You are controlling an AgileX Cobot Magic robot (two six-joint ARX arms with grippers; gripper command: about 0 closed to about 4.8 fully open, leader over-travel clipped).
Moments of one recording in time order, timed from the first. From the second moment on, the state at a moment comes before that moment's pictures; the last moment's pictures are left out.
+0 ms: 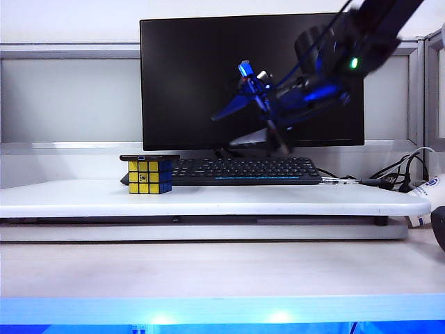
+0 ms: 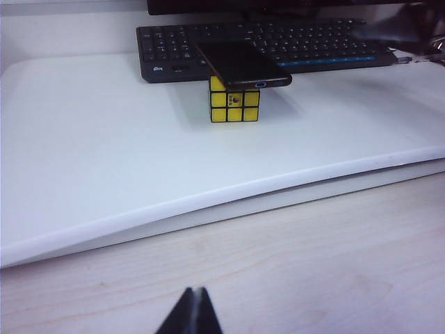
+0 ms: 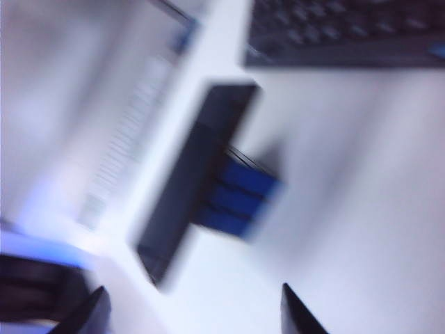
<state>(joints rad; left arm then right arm) -0.09 0.00 0.01 -0.13 0.22 0.01 0.31 2.05 1.55 0.06 -0.75 0.58</state>
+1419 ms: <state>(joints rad) -0.09 0.00 0.01 -0.15 0.31 0.01 0.27 1.11 0.79 -0.27 -0.19 -0.07</state>
